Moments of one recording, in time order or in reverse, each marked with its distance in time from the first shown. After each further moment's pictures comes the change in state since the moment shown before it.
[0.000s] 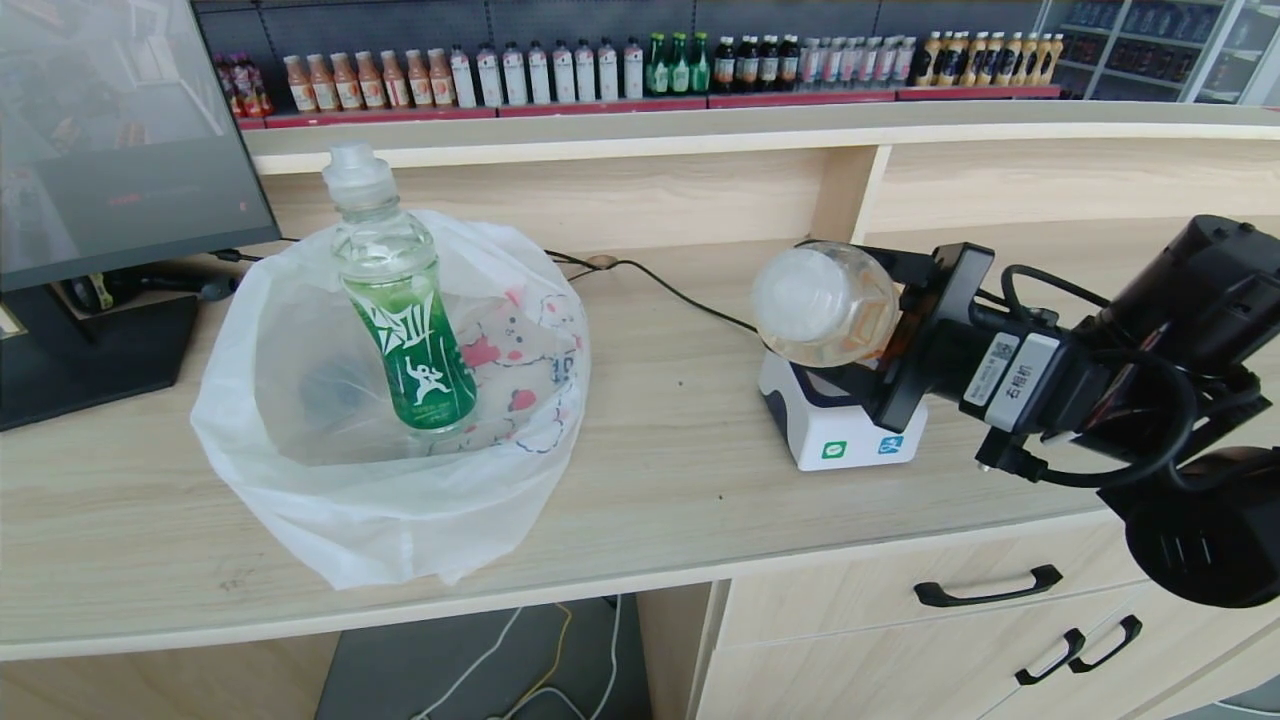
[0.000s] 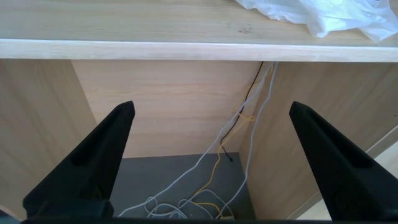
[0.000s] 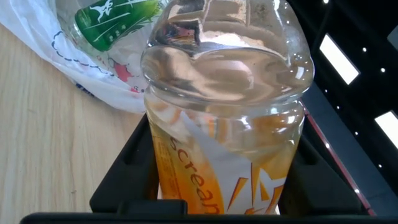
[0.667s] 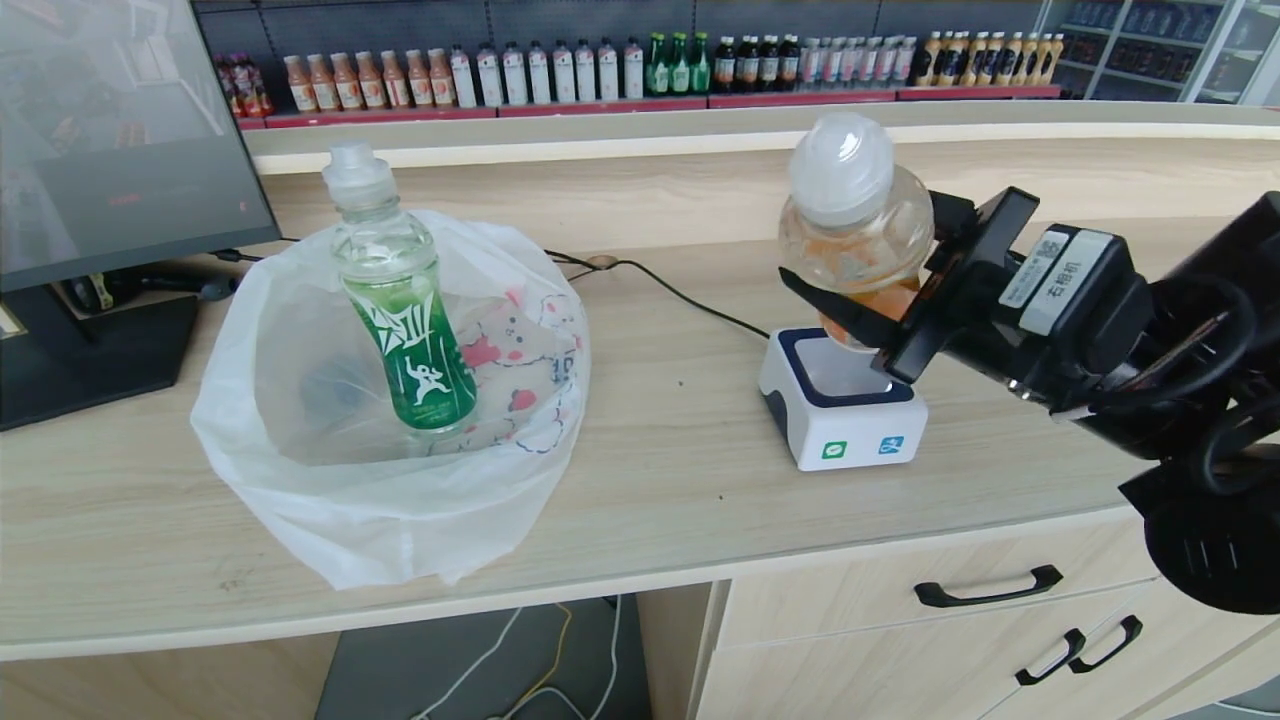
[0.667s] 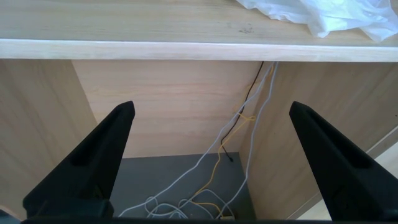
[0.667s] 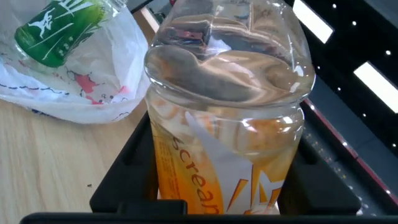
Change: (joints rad) left arm 0.000 0.000 0.000 0.000 0.000 0.000; right arm 0.025 -0.041 -0.001 -0.074 -0.216 0.197
